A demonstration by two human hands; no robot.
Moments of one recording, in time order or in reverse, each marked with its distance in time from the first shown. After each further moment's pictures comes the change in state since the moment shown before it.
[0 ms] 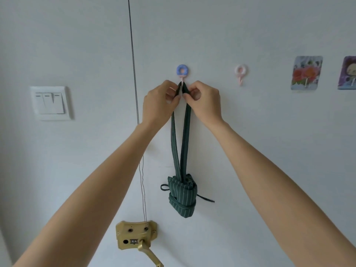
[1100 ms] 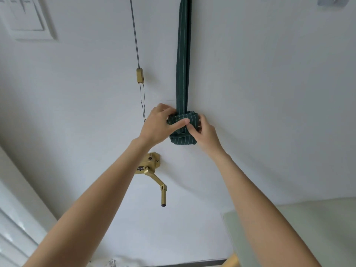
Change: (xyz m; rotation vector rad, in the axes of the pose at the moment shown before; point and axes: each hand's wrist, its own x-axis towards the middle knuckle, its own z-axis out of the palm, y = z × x) left_hand -0.200 -0.050 0.009 0.049 -0.565 -0.223; right_hand -0.246 0.035 0.003 0.189 -0.459 0.588
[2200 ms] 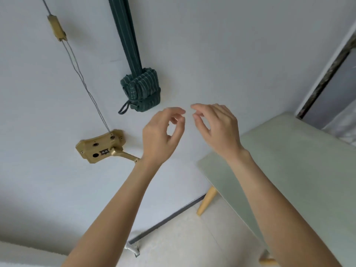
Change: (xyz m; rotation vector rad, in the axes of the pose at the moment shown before) left_hand -0.098 0.051 0.058 -0.493 0.137 0.352; right_hand -0.134 -0.008 -0.042 -0.834 0.520 -0.432
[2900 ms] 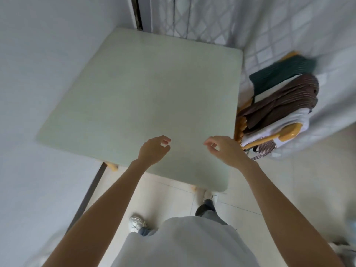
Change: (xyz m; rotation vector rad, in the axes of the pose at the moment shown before) left_hand -0.284 0.224 0.326 -0.062 -1.437 -0.242; right_hand -0.434 0.083 -0.407 -0.218 -0.743 1.252
